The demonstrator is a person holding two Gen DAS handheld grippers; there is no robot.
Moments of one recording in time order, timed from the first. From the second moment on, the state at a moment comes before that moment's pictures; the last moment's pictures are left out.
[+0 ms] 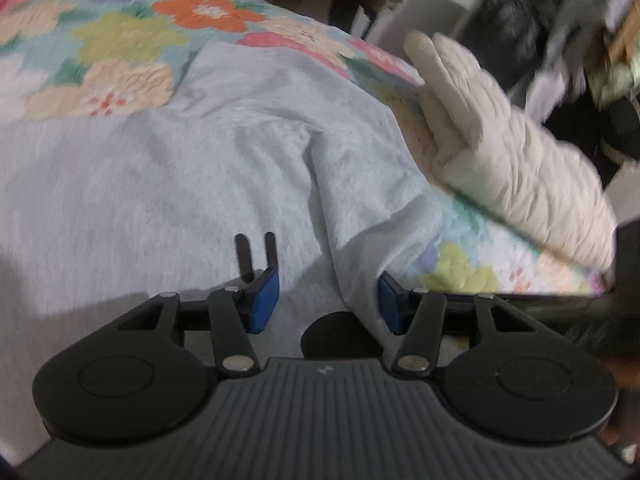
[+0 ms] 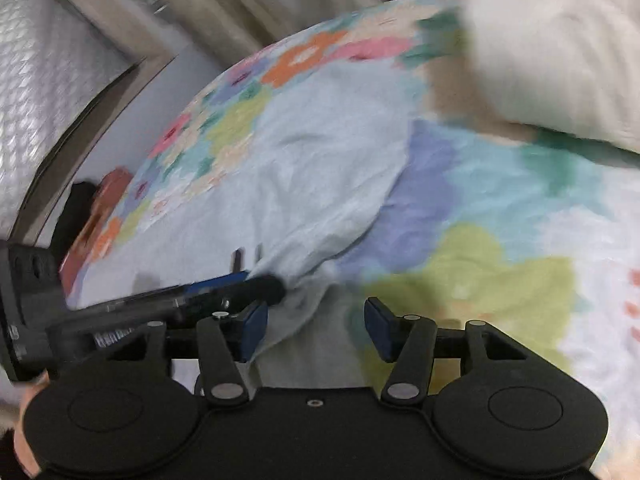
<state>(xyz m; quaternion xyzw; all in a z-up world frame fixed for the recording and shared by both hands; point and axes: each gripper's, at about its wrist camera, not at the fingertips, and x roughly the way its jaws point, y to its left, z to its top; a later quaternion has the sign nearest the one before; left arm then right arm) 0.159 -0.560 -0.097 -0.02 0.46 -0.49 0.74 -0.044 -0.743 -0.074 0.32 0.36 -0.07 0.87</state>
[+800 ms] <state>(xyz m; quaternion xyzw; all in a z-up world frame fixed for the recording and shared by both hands) 0.047 -0.517 -0.090 0.13 0.40 -0.50 0.75 -0.144 -0.793 -0.040 0.25 0.33 -0.23 0.88</state>
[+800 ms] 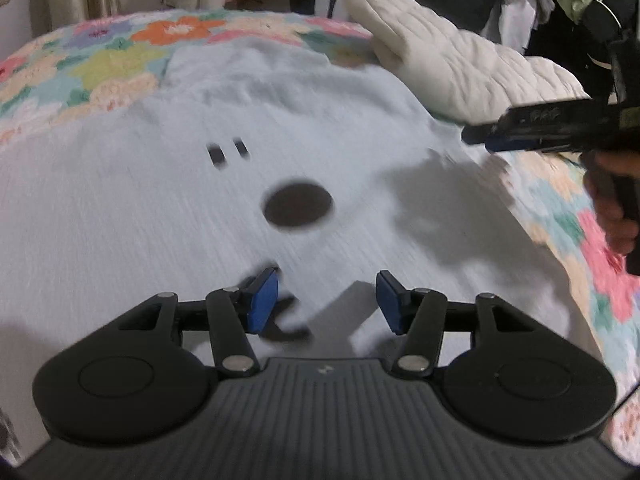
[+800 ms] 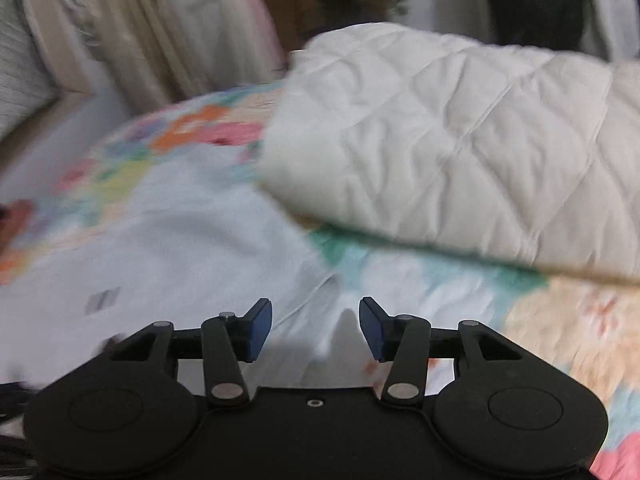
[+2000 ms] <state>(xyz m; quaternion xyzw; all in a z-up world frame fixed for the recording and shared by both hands) -0.113 -0.341 -0.089 0.05 0.51 -0.40 0.76 -0.274 -0.641 -0.096 0.11 0.33 -0.33 0.88</state>
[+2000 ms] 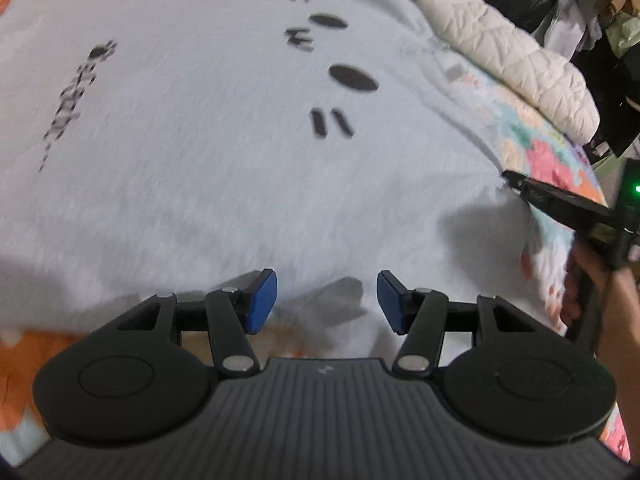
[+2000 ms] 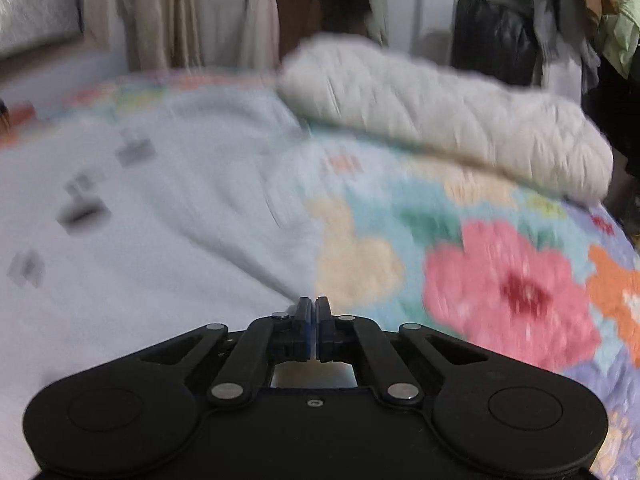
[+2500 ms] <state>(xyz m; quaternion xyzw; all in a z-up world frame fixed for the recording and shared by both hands) -0.131 -0.311 -0.098 0.03 0.53 -0.45 0.71 -0.396 -0.595 -0.096 0.39 0.29 -0.17 0.85</state>
